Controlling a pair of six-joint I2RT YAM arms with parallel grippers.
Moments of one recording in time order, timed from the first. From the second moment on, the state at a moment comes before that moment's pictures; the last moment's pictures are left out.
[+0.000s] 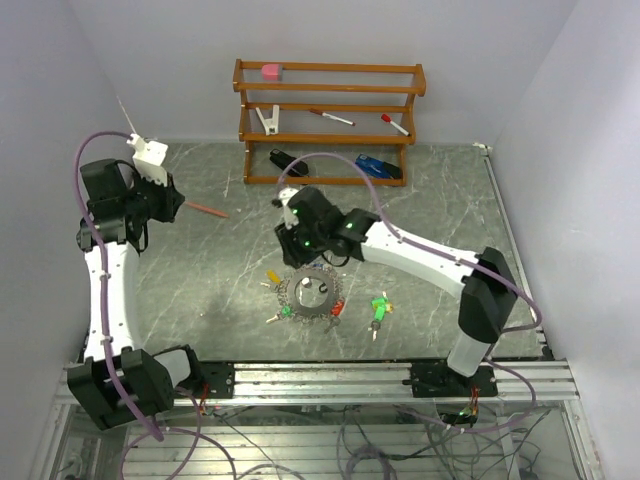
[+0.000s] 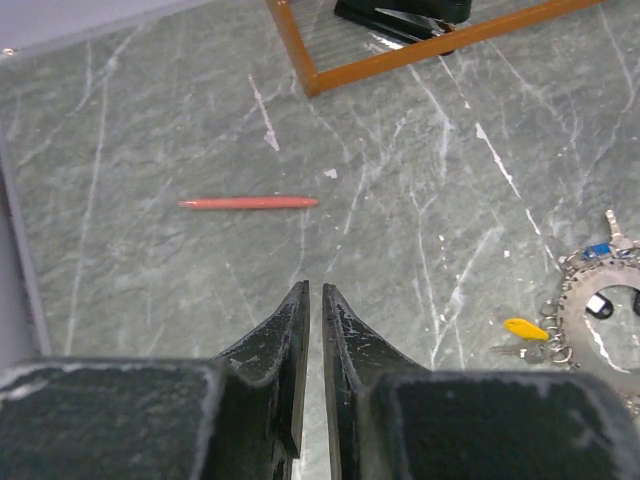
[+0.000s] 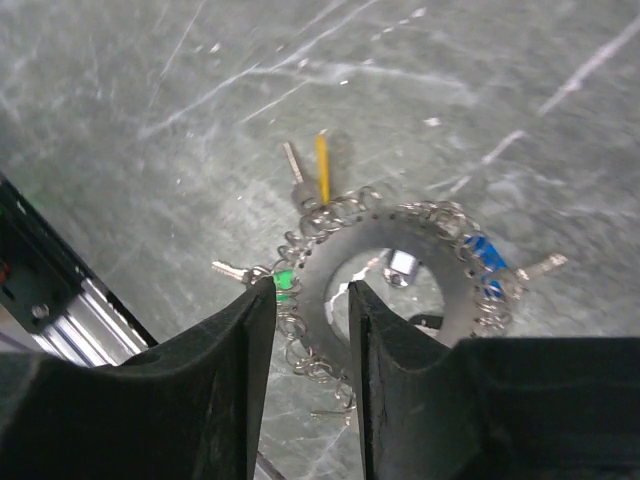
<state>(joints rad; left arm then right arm) 0.27 1.14 1.13 -0.52 0.58 0.34 0.93 1.73 1.47 -0.55 -0.05 0.26</state>
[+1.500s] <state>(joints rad) 0.28 1.09 1.02 -0.44 0.68 0.24 0.99 1.99 1.32 -0.26 -0.17 0.00</state>
